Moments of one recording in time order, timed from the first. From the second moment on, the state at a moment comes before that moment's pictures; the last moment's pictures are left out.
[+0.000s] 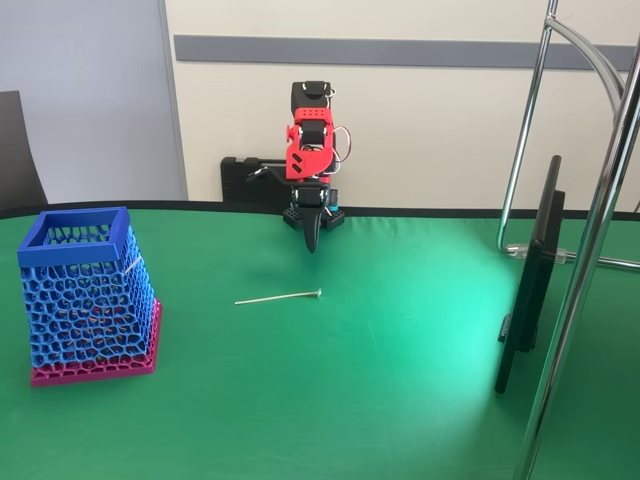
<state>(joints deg) -0.6 109.2 125.6 54.8 8.2</state>
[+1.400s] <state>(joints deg) -1.1 69.0 90.0 67.1 21.2</state>
